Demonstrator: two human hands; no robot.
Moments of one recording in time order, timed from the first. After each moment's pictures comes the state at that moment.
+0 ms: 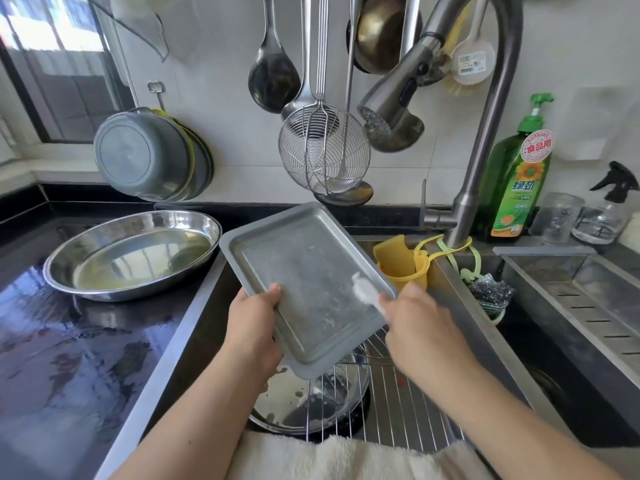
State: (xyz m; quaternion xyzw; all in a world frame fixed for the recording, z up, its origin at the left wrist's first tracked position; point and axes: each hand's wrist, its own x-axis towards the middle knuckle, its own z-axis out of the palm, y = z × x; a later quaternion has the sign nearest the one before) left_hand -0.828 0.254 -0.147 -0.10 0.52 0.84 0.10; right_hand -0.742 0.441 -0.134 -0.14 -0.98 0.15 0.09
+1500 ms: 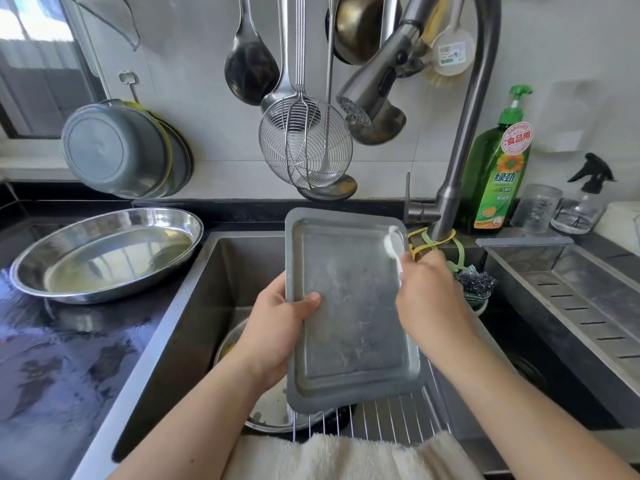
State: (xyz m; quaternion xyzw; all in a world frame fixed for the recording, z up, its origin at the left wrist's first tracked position) left_hand -0.807 0.274 -0.141 0.11 0.61 0.76 0.18; right_hand -0.759 0.469 -0.125 -0.32 -0.86 0.31 0.23
